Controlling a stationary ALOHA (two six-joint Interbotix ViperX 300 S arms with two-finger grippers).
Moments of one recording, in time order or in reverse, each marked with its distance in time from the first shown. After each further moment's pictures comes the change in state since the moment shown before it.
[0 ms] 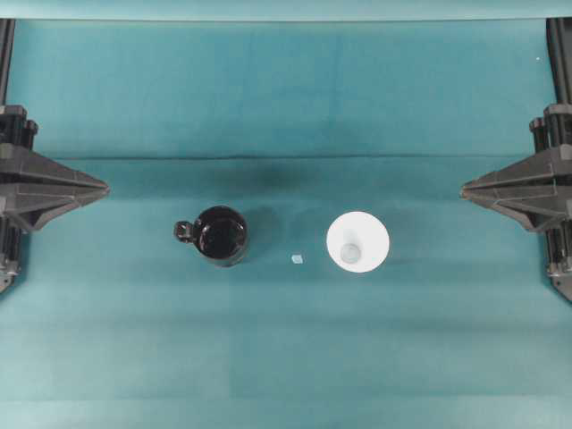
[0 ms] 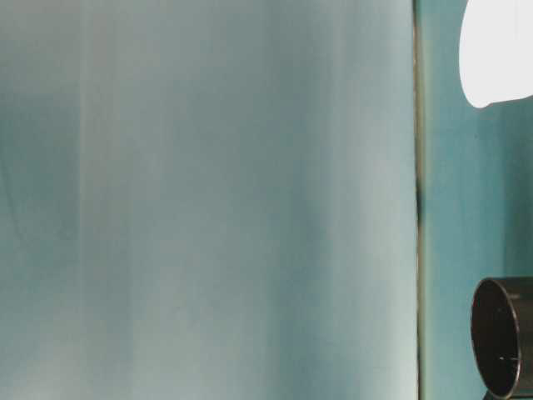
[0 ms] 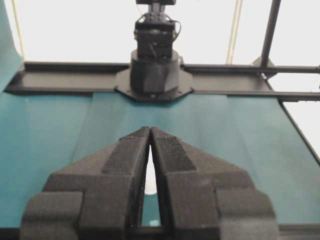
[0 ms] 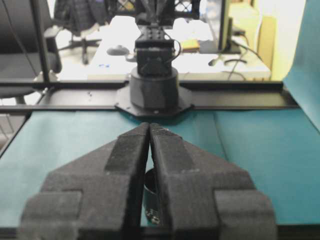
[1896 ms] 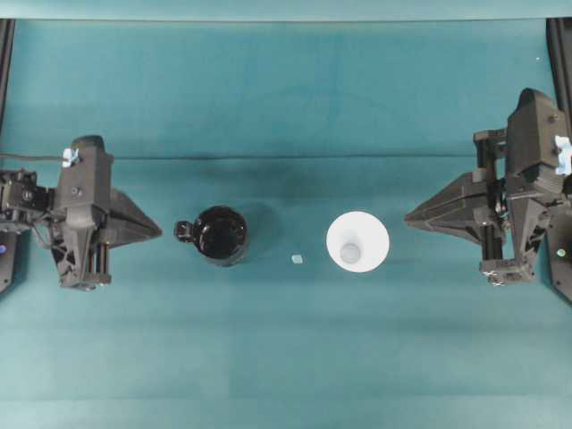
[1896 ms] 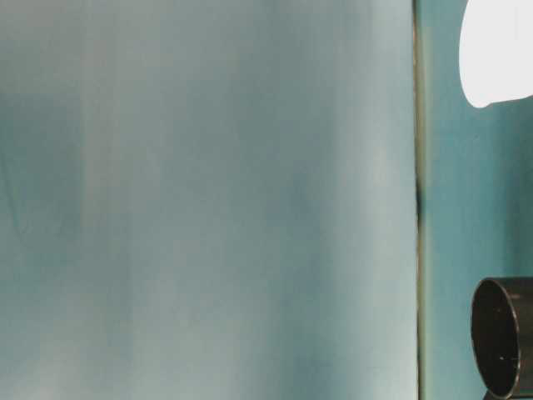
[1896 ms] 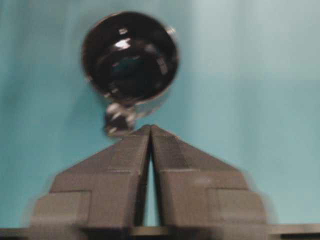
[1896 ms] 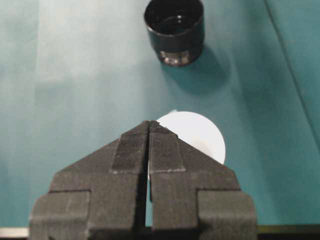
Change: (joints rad) left arm 0.018 0.439 -0.127 0.012 0.476 -0.064; right arm -0.002 0.276 -0.221 0.061 0.548 0.146
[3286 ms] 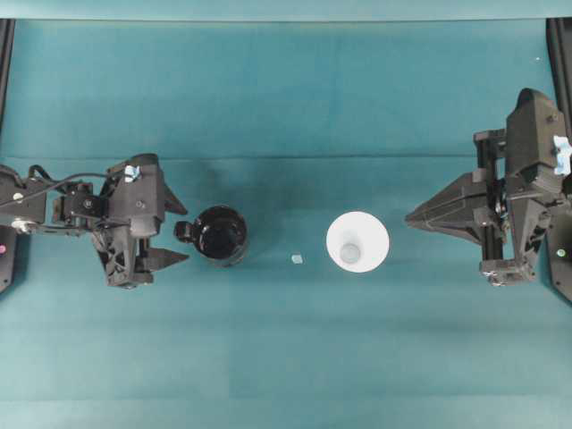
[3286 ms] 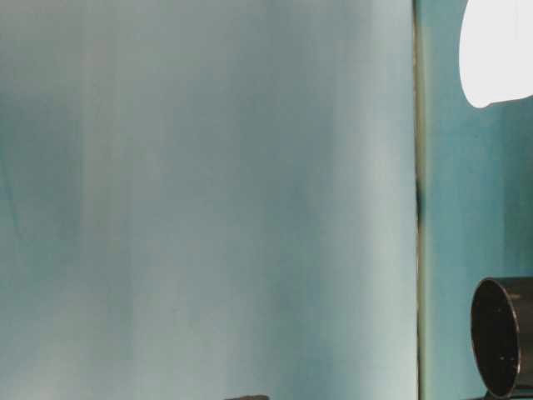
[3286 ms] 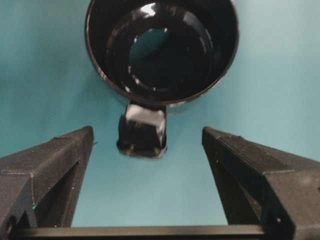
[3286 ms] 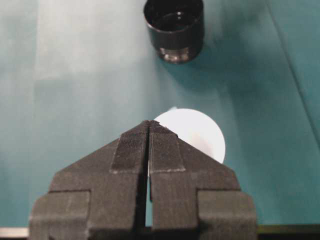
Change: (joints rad) left arm 0.037 0.337 -0.014 0.000 -0.238 0.071; right arm 0.002 0.002 -0.005 0.000 0.017 0.002
